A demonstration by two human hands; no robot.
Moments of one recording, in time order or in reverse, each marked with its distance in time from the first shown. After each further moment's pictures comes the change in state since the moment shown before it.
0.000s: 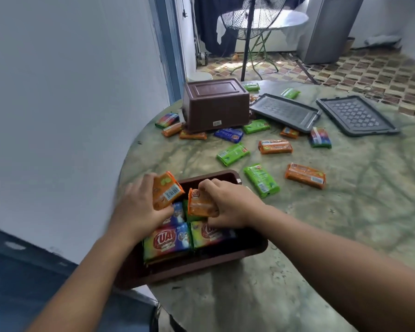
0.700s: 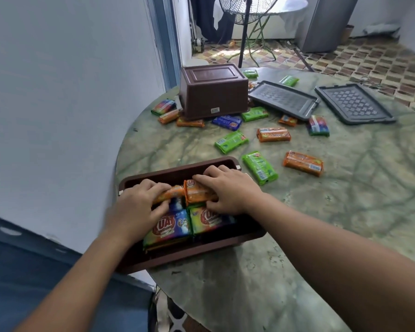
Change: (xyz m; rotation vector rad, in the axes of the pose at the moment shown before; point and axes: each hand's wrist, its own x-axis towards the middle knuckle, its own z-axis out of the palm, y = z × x) left_hand -0.020 -0.020 0.018 0.022 -0.064 0.157; right_hand 0.008 0.003 0.009 -0.160 -0.039 -0.007
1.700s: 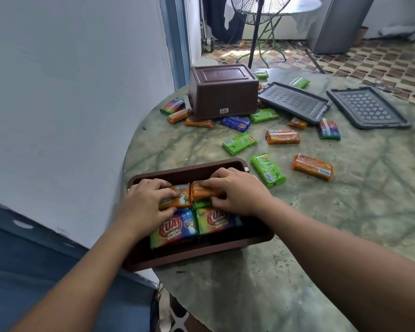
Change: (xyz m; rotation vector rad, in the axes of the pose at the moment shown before) left_hand 0.005 -0.007 0.003 0.070 -0.045 -0.012; right_hand -0.001 0.002 0.002 0.121 0.039 0.004
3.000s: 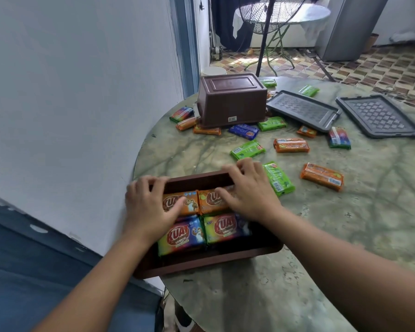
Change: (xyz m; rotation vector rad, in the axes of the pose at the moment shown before) left_hand -0.002 0.004 0.002 0.107 0.284 -0.187; right_hand -0.003 -0.002 -0.005 -0.006 0.311 0.158
